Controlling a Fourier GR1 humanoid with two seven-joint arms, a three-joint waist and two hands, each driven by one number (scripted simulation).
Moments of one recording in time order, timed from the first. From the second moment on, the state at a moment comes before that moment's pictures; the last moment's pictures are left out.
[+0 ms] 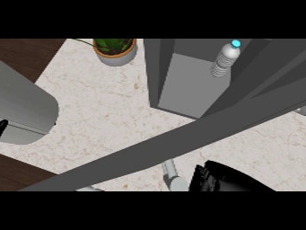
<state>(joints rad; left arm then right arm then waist) 0.29 0.80 -0.11 -1.81 1.03 -0.29 -0.49 -0.11 -0.25 0.48 -2.11 -0.18 0.50 0.41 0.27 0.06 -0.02</state>
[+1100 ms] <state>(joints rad) 0.32 0.78 -0.07 -1.75 1.04 -0.32 -0.51 -0.76 0.00 0.28 -1.45 -0.13 -0.03 0.55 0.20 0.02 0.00</state>
